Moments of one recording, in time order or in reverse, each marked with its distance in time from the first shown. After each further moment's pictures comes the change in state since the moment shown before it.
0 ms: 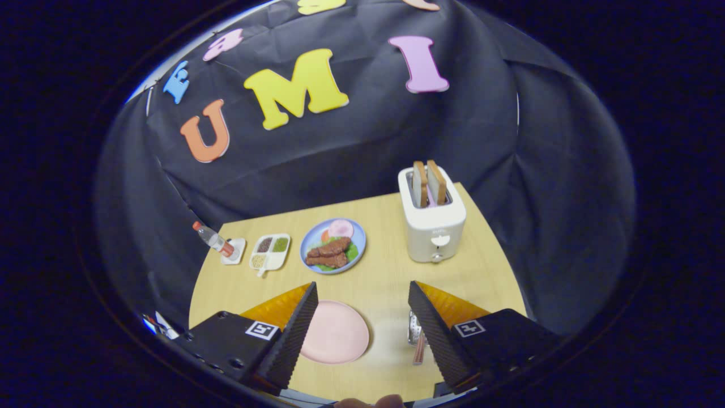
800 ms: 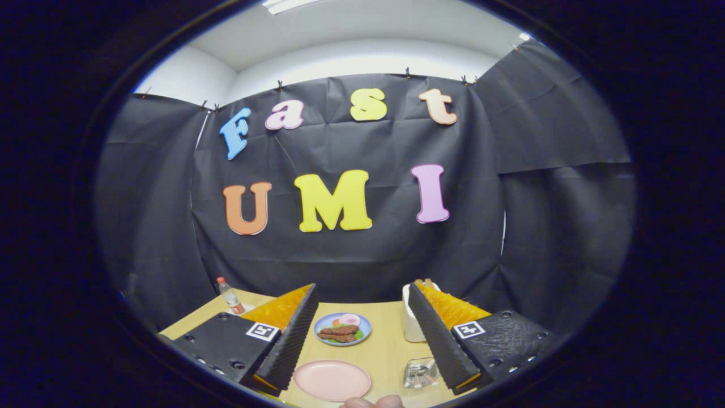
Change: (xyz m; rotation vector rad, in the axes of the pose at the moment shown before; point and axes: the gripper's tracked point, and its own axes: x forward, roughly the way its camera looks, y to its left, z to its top) arm -0.147 0.050 0.043 -0.142 -0.616 -0.004
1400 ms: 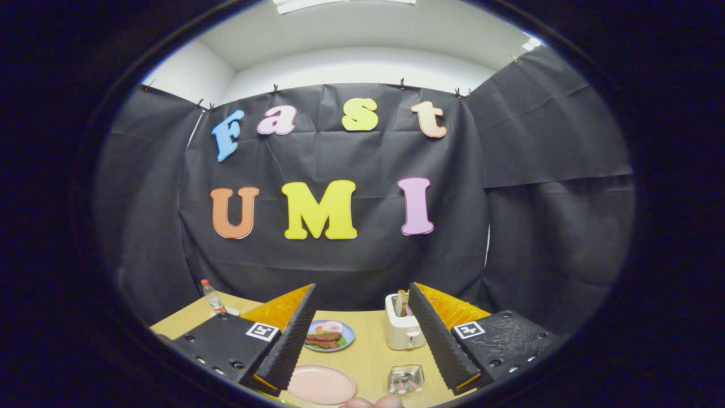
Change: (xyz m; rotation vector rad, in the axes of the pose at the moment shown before) arm -0.011 -0.008 0.015 -0.027 -0.043 -0.080
